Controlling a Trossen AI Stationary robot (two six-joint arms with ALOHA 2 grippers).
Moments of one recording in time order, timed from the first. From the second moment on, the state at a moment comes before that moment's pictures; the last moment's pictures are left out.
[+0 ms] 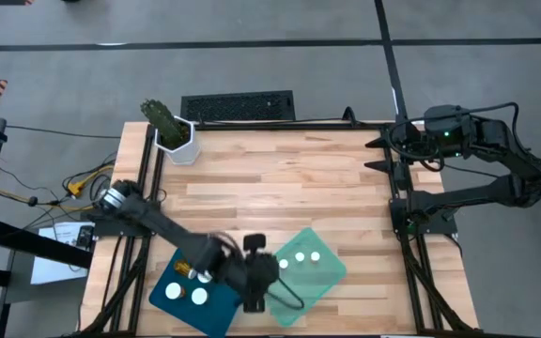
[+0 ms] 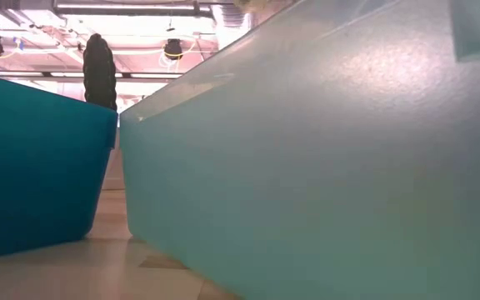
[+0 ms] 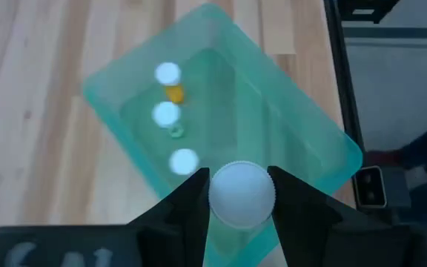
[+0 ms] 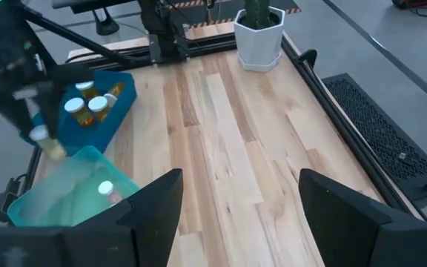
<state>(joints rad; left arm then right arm) -0.50 1.88 1.76 -0.83 -0.29 -0.43 -0.20 0.87 1.43 -1.07 -0.03 0.07</state>
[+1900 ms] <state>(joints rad) -0.47 1.28 1.71 -0.83 -0.48 -0.35 -0.20 0.88 1.42 -0.84 -0.10 0.02</state>
